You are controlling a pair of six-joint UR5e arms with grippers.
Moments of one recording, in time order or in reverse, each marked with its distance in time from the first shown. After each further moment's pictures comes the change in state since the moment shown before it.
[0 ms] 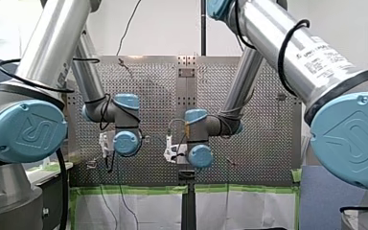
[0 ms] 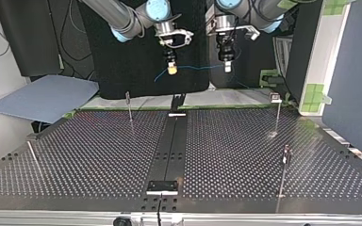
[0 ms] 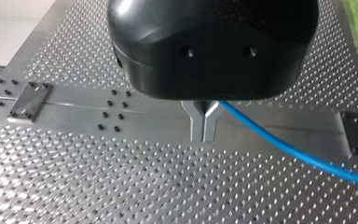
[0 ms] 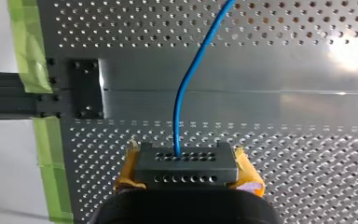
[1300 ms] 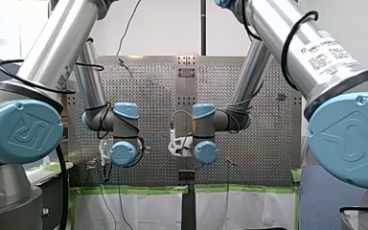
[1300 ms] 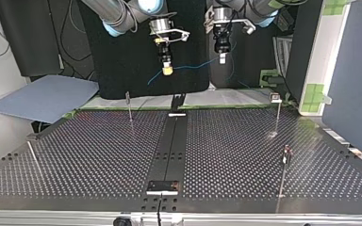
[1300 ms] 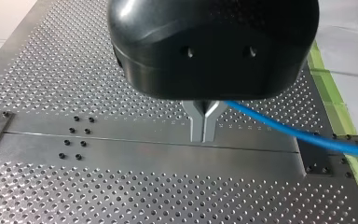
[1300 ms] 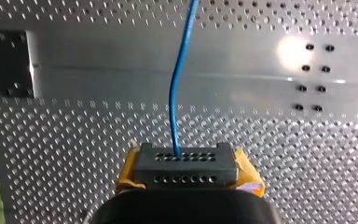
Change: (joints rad) left arm -0.055 -0.090 -0.040 0.090 0.008 0.054; right arm -0.017 -0.065 0.081 -0.155 0.000 -0.121
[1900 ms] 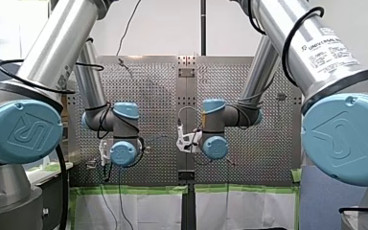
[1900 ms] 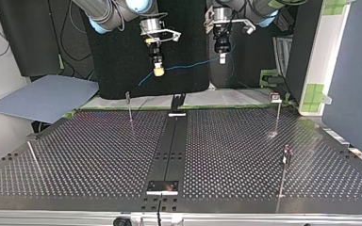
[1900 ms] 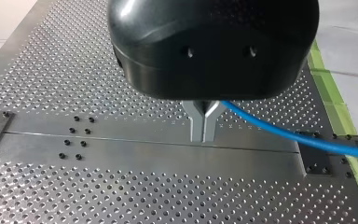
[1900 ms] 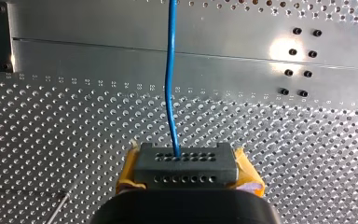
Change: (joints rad) left arm 0.000 0.000 0.000 0.000 0.000 0.000; right arm -0.071 -0.073 0.073 -0.017 -0.068 -0.049
